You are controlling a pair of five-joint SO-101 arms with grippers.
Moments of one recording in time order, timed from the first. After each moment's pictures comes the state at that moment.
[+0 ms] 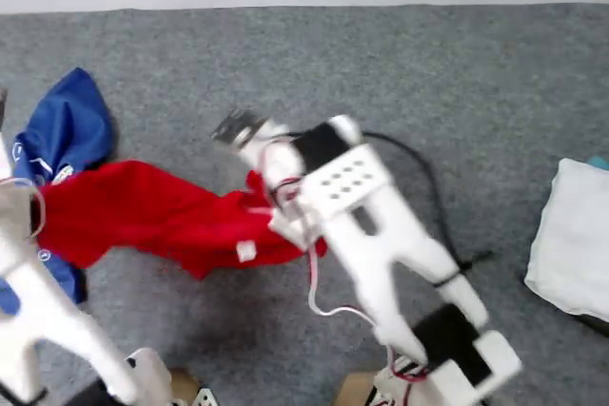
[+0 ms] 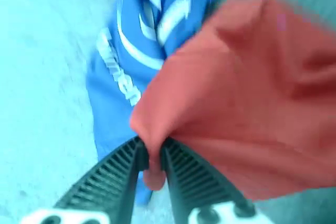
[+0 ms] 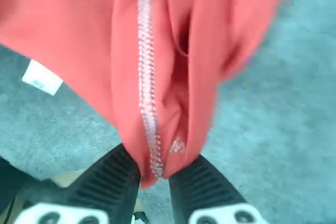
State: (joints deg) left arm -41.1 -28.0 9.5 93.1 -24.9; right arm -34.5 -4.4 -3.4 100.0 19.6
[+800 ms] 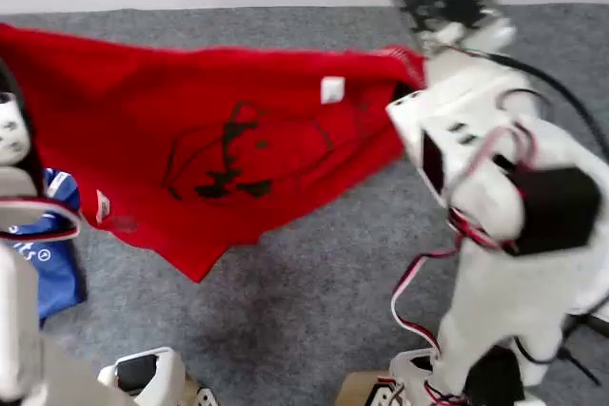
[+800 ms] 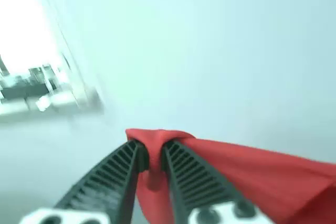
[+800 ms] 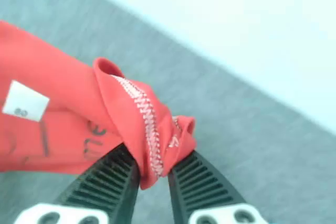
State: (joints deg) left arm -18.3 -35.8 -32.0 79.5 -9.1; right arm -9.8 -17.6 -43.7 98.8 22.4
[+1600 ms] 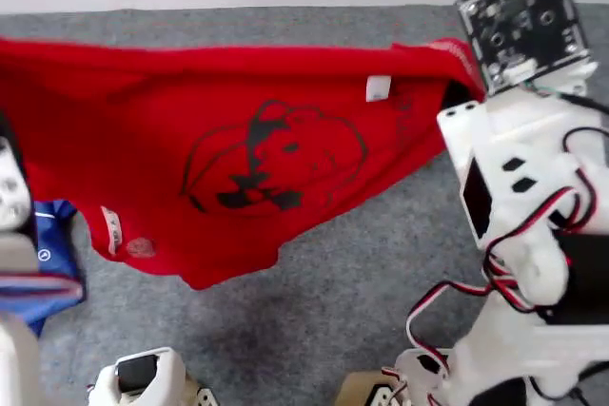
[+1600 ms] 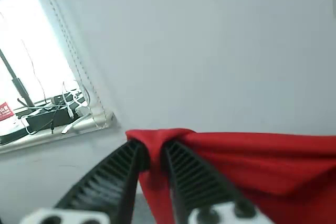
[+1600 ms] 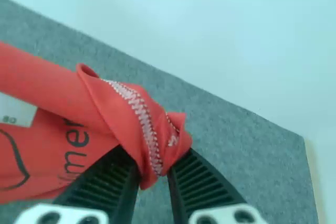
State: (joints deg) left arm -18.0 -38.1 -41.5 90.0 -15.2; right arm -3.3 -24.3 -42.5 100.7 25.2
